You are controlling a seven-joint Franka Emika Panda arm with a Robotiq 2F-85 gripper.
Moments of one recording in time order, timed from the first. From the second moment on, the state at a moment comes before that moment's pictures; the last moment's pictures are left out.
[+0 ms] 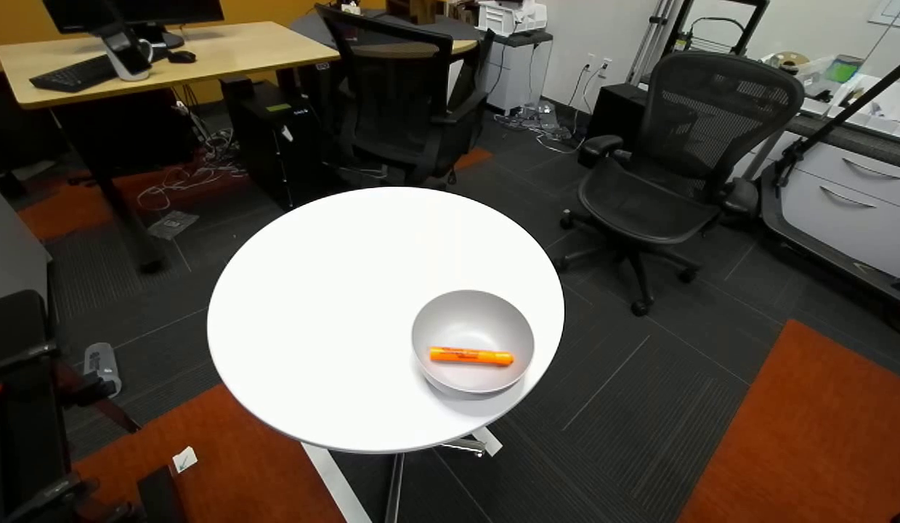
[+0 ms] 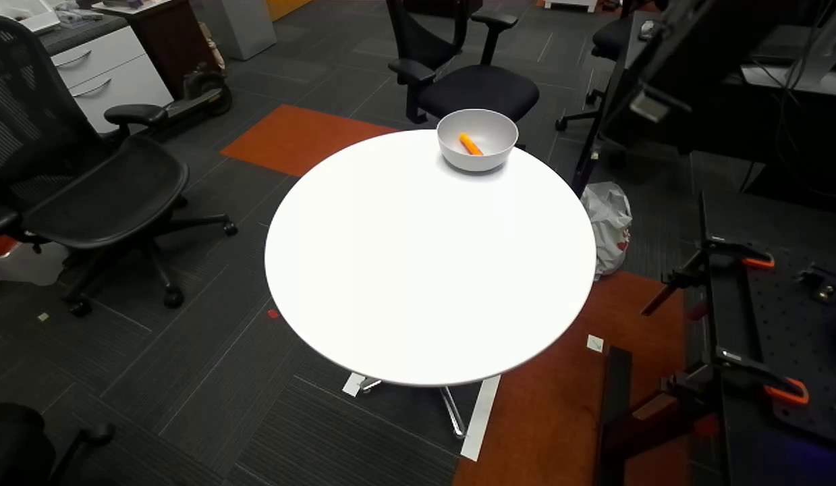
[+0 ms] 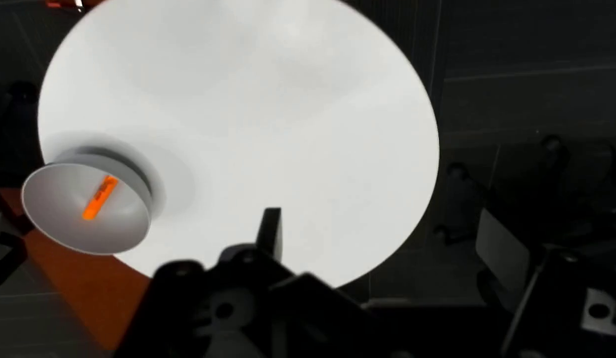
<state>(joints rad) 0.05 -0.50 0.24 -2.55 0.02 2.35 0.37</state>
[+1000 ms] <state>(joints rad) -0.22 -0.32 0.08 -2.33 -0.05 2.57 0.49</state>
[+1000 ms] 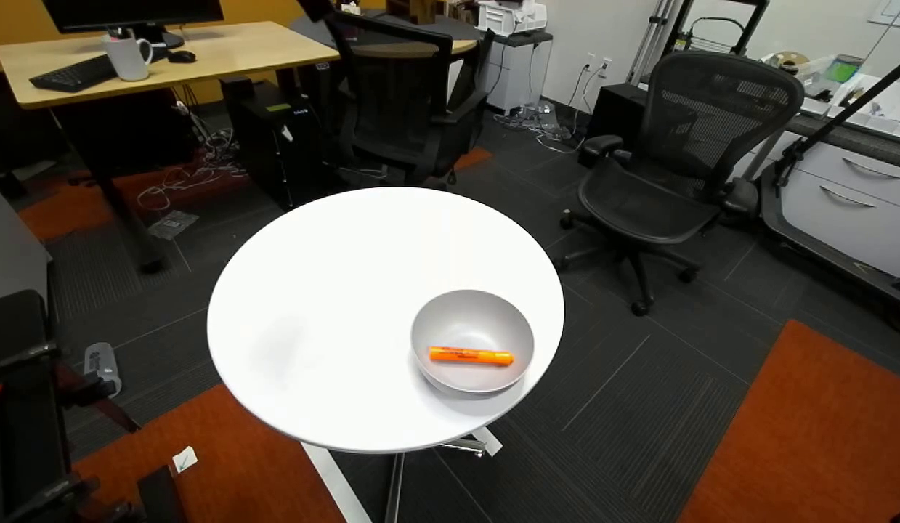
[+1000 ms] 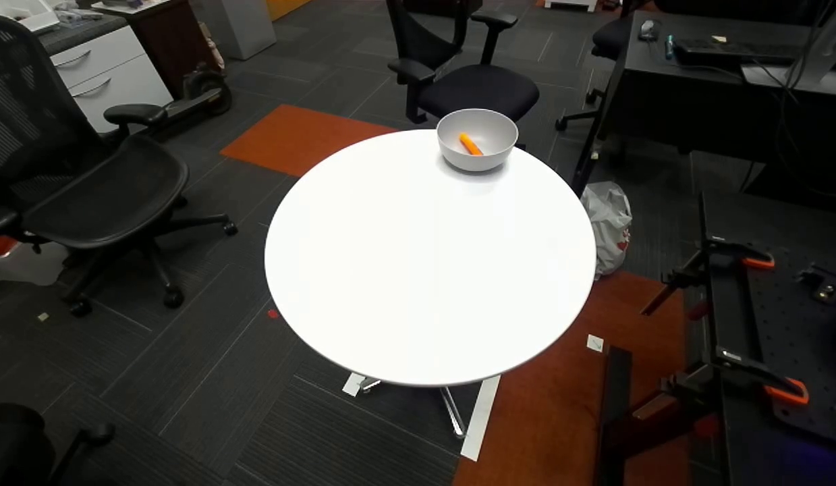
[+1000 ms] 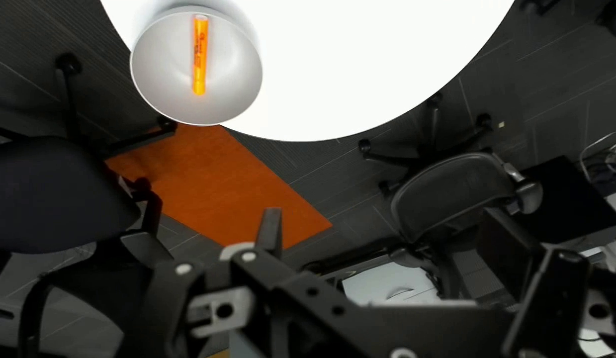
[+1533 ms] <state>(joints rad) -0.27 -0.09 0.03 -2.24 -0.22 2.61 0.75</state>
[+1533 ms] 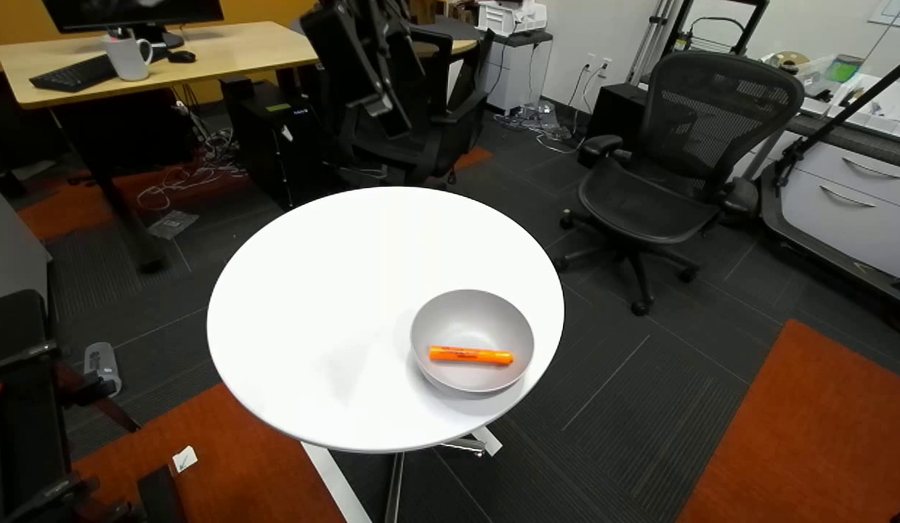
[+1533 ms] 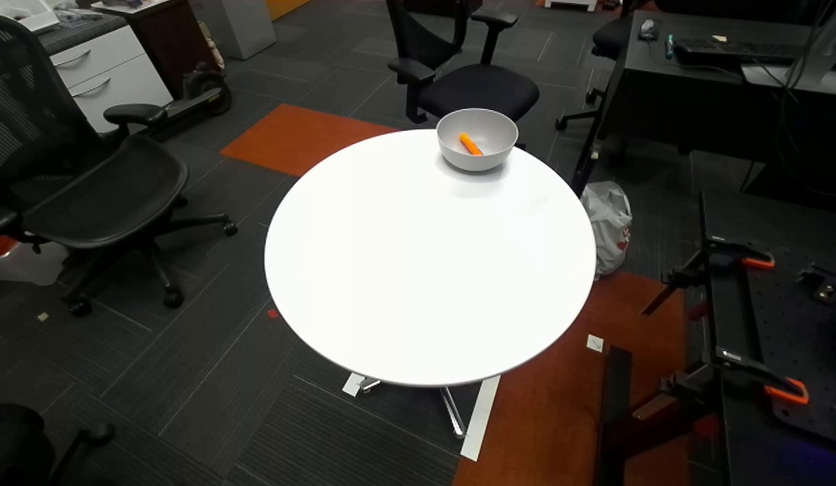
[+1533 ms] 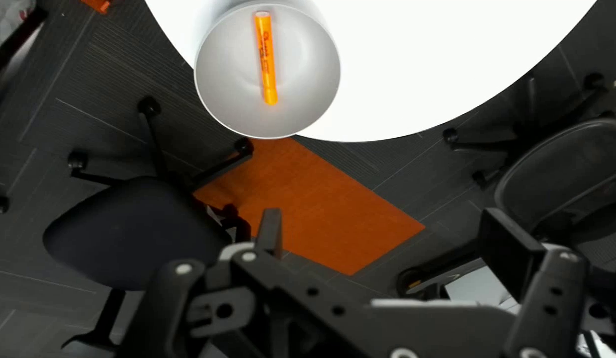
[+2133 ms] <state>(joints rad) -0.22 0.13 -0.11 -2.13 -0.19 2.55 0.77</state>
